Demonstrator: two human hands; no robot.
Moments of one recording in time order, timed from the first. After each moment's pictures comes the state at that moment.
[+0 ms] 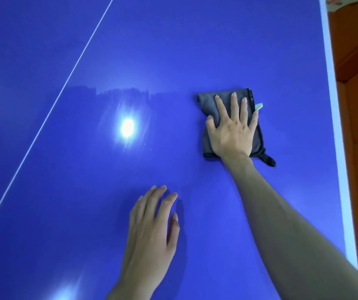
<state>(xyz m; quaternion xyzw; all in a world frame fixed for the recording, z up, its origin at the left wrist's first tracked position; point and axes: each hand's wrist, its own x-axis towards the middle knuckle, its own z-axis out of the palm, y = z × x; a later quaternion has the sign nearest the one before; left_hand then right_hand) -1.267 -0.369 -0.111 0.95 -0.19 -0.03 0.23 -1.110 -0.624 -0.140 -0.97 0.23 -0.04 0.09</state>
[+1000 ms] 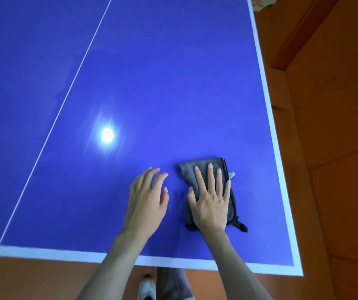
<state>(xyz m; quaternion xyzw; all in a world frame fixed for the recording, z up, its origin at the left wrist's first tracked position) -1.502 -0.221 -0.077 0.93 -0.28 0.01 0.23 -1.577 -0.392 -0.130 -0.96 0.27 -0.02 0.06</state>
